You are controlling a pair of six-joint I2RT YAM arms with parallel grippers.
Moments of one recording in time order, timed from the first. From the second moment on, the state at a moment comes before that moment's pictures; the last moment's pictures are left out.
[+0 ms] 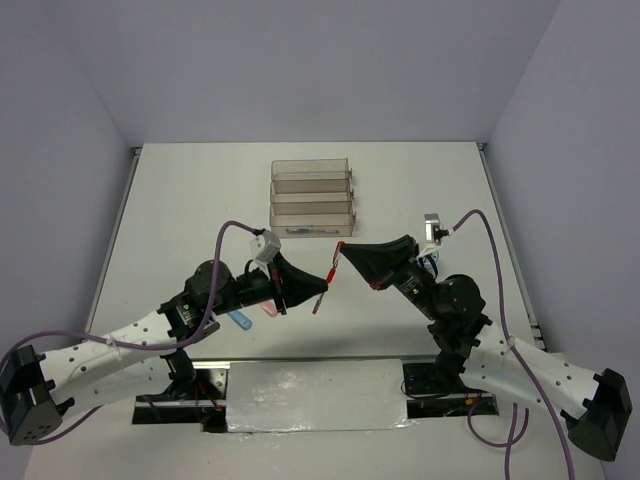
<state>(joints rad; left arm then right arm) -0.94 0.86 0.54 0.40 0.30 -0.48 0.86 0.62 0.37 0.72 -0.02 0.77</state>
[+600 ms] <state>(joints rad) -0.93 0.85 0.54 0.40 0.30 -0.48 0.87 0.63 0.37 0.73 0.00 0.74</state>
